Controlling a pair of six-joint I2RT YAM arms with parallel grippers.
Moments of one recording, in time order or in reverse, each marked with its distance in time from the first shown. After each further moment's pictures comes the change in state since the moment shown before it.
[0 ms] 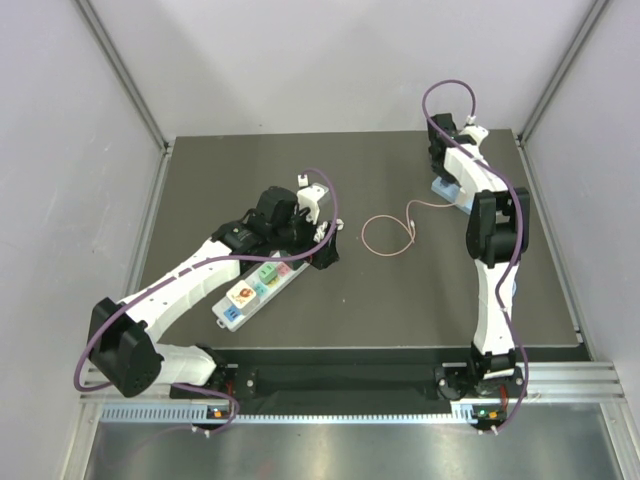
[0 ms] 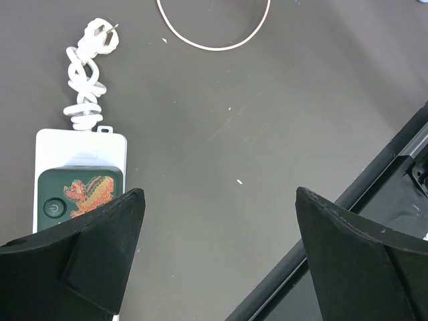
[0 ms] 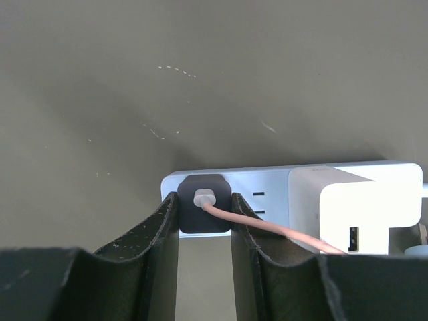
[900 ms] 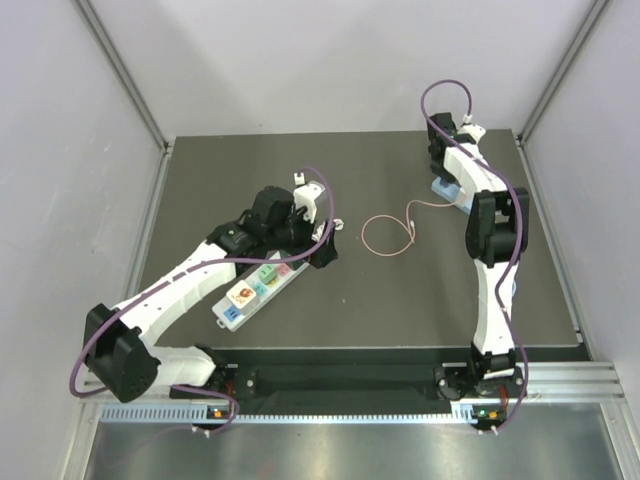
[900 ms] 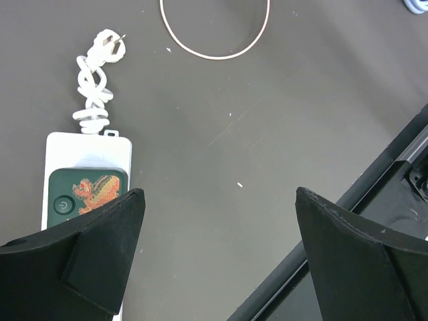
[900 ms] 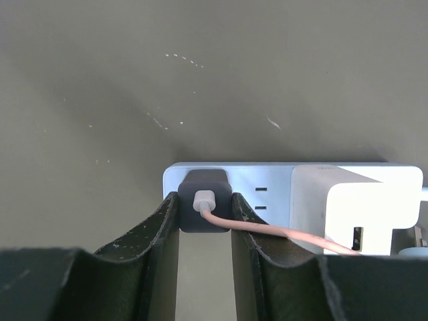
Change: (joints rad) left arm 0.000 -0.031 0.000 0.000 -0.014 -0.001; right arm 0.010 0.006 0.018 -0.018 -0.039 -0.053
